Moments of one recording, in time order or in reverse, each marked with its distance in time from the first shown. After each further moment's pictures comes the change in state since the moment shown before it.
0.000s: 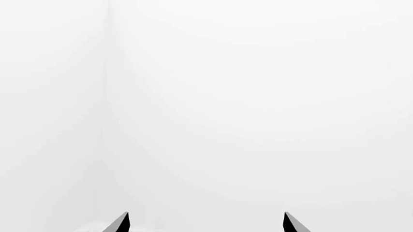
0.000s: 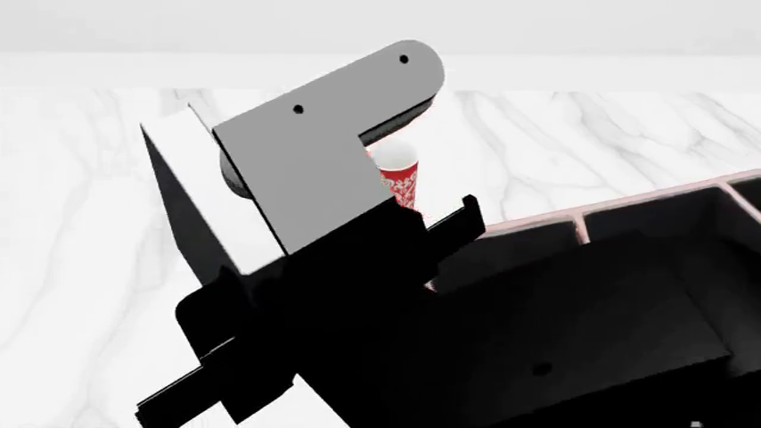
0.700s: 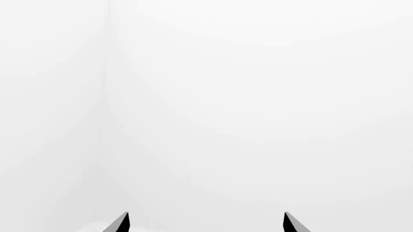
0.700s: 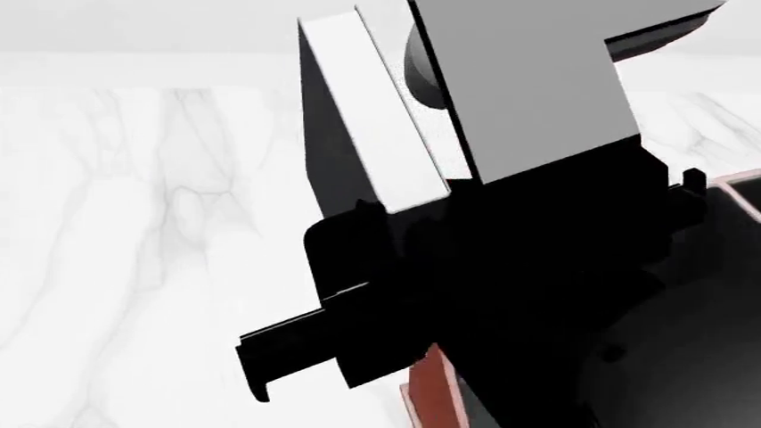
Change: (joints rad) left arm 0.004 -0.005 0.013 0.005 0.007 0.006 -0.004; right arm 0.201 0.219 0.058 -0.102 0.378 -0.080 0.311
